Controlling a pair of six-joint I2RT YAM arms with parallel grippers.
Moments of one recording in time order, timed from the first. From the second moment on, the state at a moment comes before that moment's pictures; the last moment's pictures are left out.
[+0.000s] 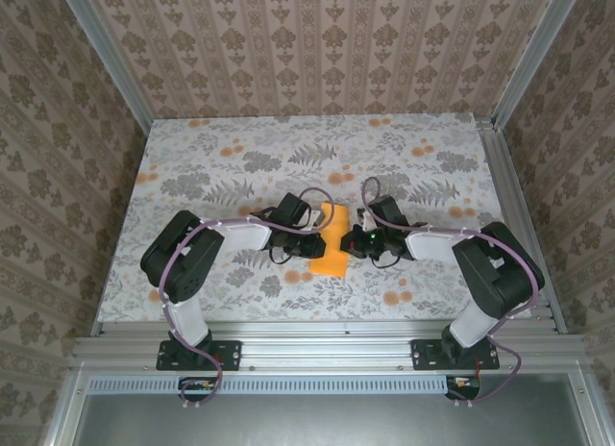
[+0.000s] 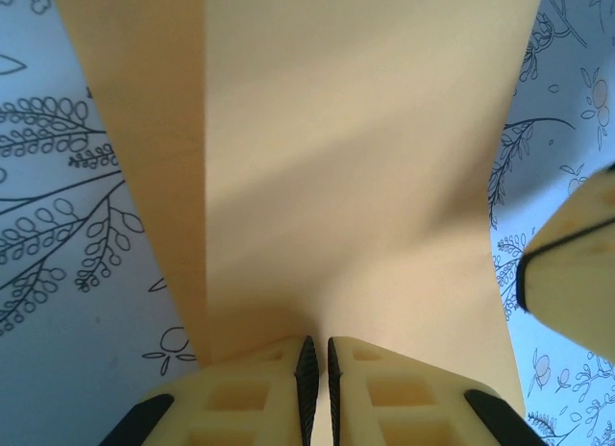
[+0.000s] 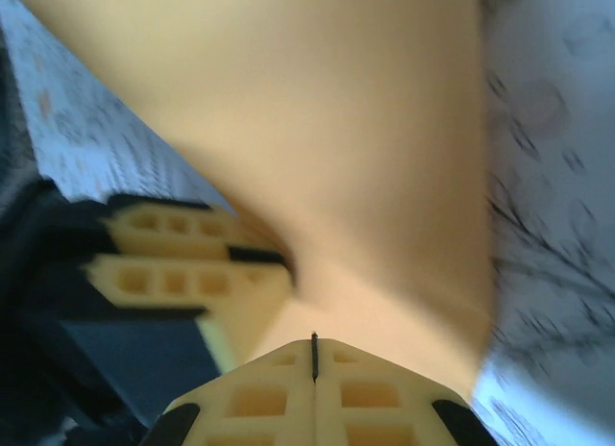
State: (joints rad) left arm -0.73 1.81 0.93 -0.17 0.41 -0.40; right arm 0.47 1.65 0.72 0.05 -0.53 0.84
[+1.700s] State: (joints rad) left arm -0.73 1.78 0.91 -0.19 0.37 -0.27; right arm 0.45 1.80 0.85 0.08 -0.55 0.76
